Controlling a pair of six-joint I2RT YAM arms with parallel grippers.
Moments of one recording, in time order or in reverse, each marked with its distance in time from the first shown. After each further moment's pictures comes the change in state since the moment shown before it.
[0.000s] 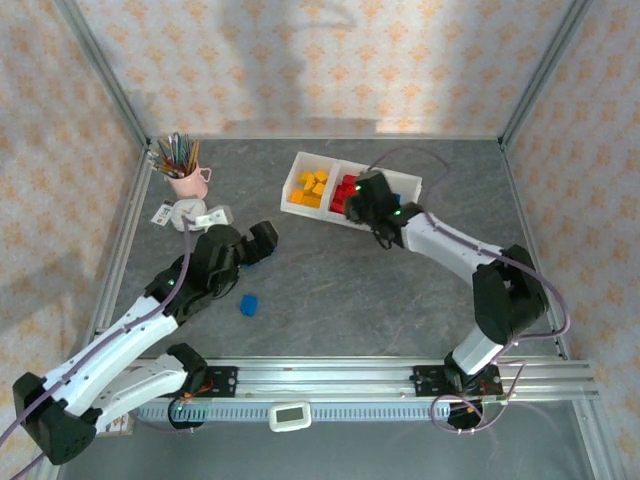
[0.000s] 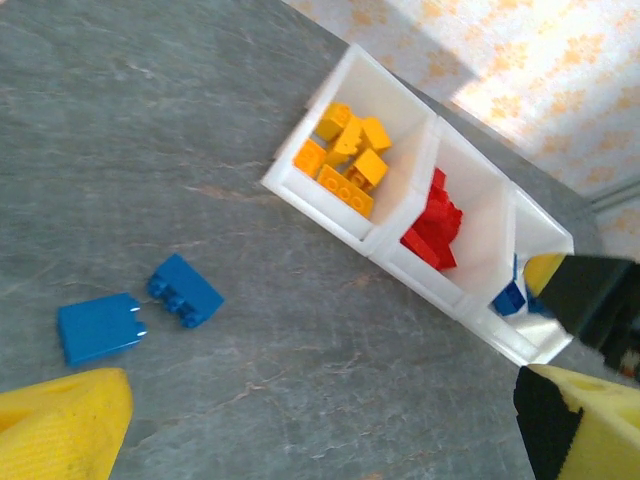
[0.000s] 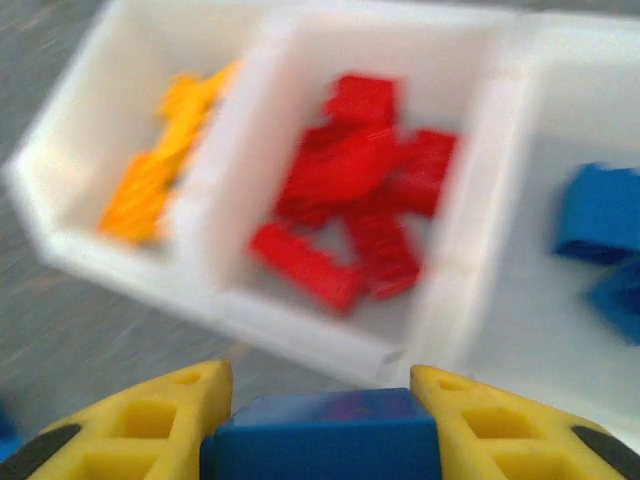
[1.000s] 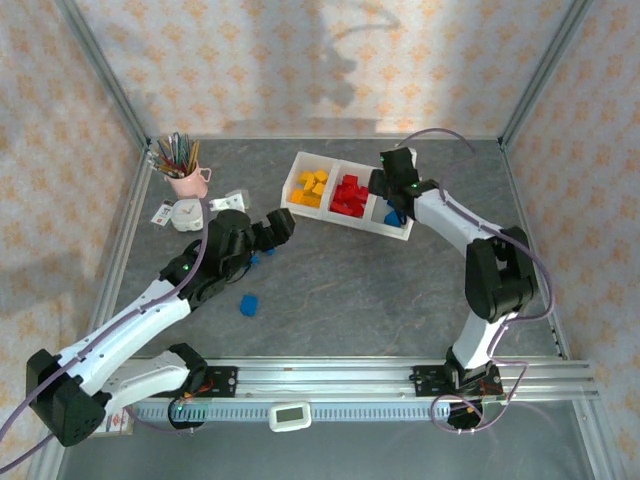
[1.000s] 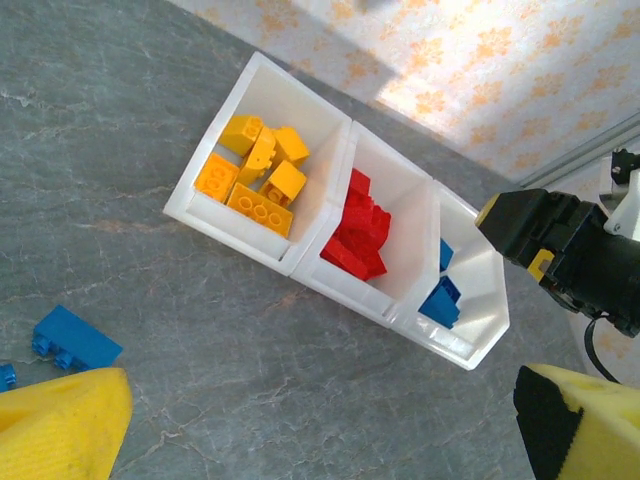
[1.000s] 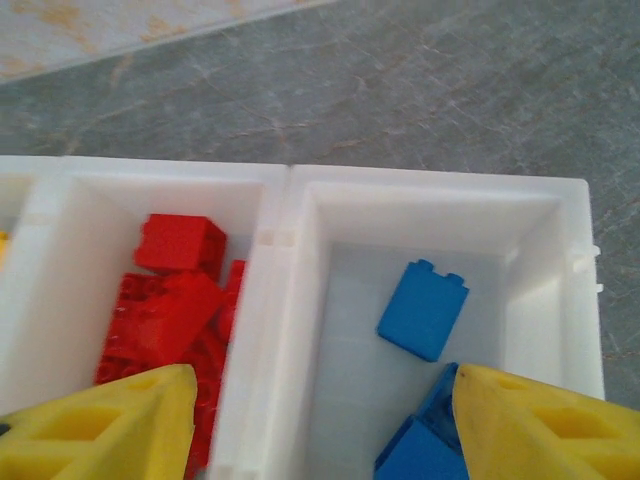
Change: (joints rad) left arm 0.000 0.098 0.060 0.138 0.067 0.065; right arm -0.143 0.124 0.159 -0.033 0.048 -0.024
